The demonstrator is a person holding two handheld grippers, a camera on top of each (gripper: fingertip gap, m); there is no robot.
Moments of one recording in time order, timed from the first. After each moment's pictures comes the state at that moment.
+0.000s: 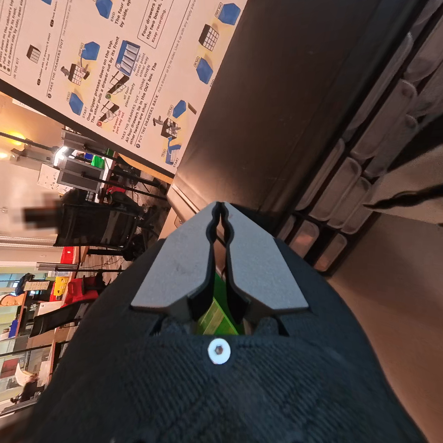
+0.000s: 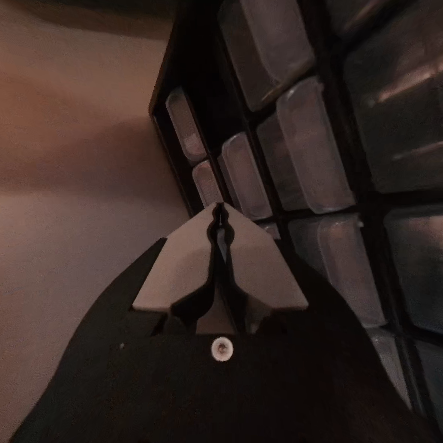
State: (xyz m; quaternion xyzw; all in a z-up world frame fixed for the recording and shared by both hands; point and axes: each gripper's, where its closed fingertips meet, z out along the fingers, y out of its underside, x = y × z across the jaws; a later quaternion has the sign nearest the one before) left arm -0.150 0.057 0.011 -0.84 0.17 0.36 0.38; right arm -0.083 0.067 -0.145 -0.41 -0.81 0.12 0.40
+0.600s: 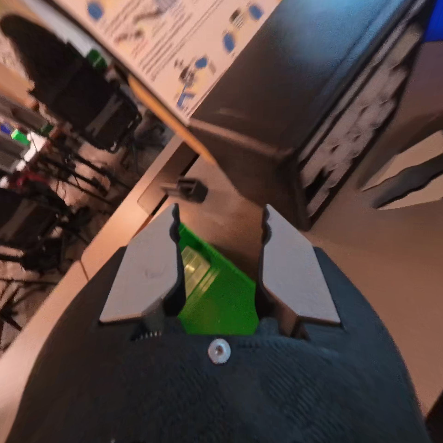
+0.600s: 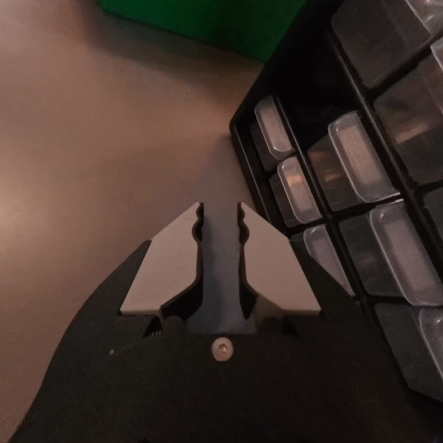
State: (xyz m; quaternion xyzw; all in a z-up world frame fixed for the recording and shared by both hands) left arm -0.206 -0.051 0.019 -0.85 0.11 0.20 0.47; right arm -0.052 0.018 -0.185 -0.37 -0.80 0.26 0.39
